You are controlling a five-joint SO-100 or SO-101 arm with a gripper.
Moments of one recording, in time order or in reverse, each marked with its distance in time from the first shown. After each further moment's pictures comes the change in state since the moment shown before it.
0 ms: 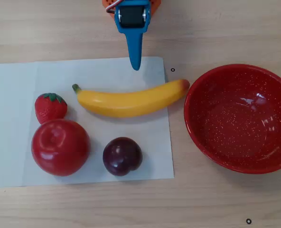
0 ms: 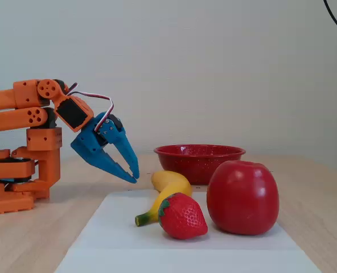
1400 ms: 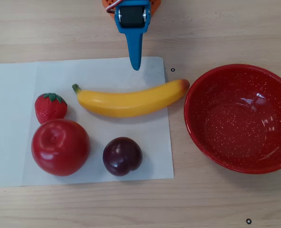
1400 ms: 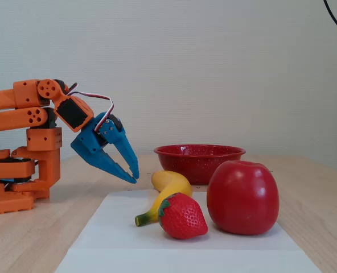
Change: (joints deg) arm 0.1 -1.0 -0.1 0.0 0.2
